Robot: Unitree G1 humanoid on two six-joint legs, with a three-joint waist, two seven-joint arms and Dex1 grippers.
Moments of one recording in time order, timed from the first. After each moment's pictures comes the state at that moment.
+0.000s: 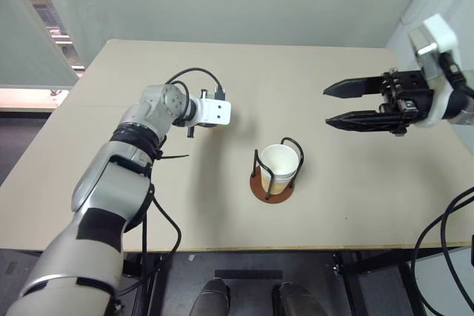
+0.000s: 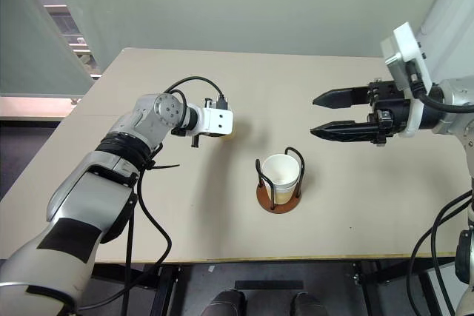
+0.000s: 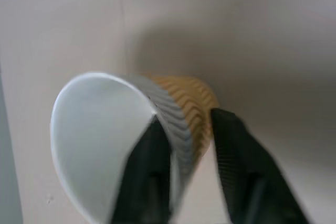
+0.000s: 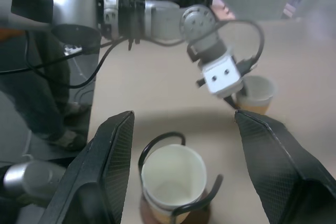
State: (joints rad) left arm -1.28 0.53 -0.48 1.10 0.49 -0.30 -0.93; right arm -0.87 -0.94 -0.10 -0.16 0.72 0.80 1.32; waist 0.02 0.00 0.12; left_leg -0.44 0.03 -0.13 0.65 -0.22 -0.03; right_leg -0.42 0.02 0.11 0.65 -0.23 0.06
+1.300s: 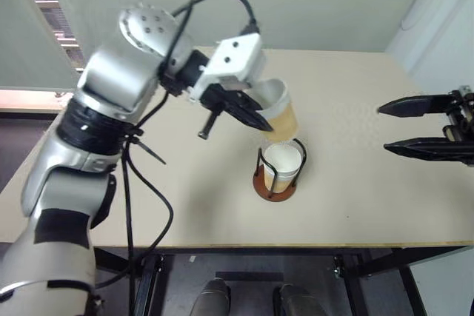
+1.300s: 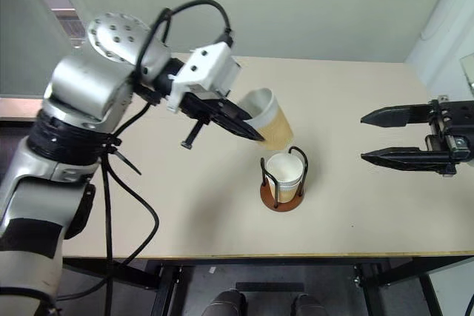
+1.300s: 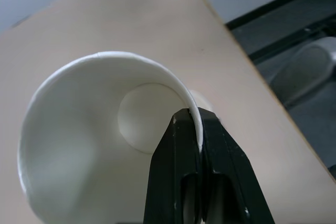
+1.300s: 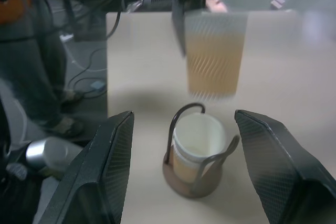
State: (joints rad) left arm -1.33 0.71 -0.47 0.11 -0.36 0.43 -1.57; right arm -0.53 -1.17 -0.46 -0.33 0.90 0.87 1.36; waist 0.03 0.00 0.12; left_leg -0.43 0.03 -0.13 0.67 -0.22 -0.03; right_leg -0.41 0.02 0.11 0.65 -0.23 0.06
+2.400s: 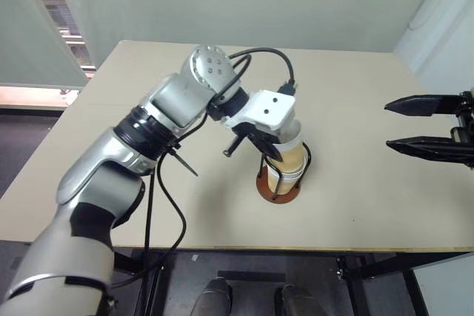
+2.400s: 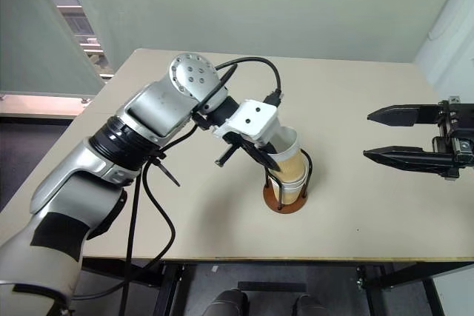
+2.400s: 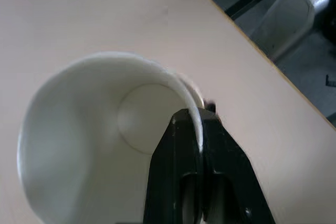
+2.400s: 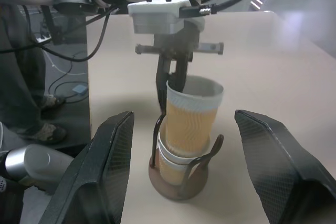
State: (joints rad) left arm -1.34 0.59 -0.68 0.26 -0.27 0.21 -1.57; right arm -0.43 -1.21 -0.52 -0.36 0.96 0.85 1.27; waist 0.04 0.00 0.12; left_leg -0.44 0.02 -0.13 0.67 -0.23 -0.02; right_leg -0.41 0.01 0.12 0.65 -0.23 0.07
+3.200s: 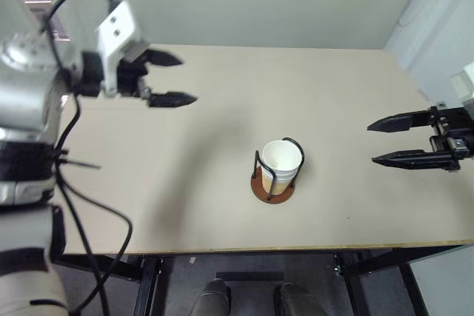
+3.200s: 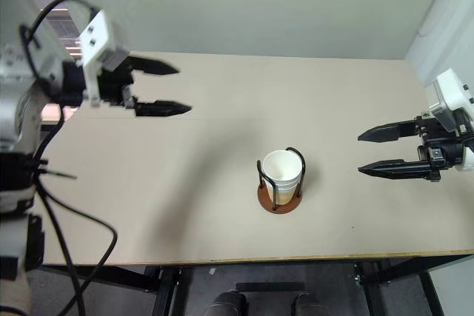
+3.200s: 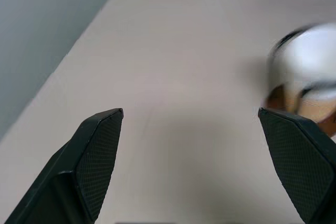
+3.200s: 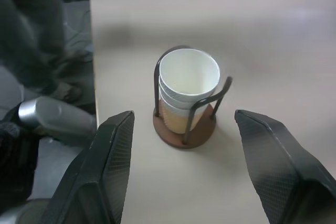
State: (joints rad) left arm -0.81 1.04 0.06 0.05 -0.32 0.64 -1.19; right arm -0.60 -1.21 -0.14 -0.14 0.73 0.64 1.44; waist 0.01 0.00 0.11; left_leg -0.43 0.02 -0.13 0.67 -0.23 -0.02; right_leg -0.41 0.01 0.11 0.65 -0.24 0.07
